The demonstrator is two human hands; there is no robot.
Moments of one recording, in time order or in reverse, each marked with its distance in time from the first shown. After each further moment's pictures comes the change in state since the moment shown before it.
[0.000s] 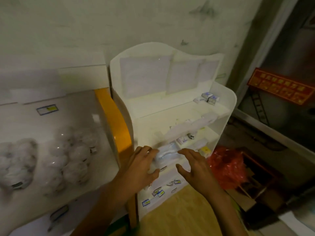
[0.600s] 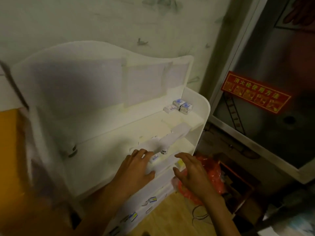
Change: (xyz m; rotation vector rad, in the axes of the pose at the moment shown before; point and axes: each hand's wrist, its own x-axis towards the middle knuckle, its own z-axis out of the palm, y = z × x) left_hand 0.222 0.051 0.115 -0.051 -0.088 0.047; right_hand 0.090 0.201 -0.039 0.015 -0.006 0.190
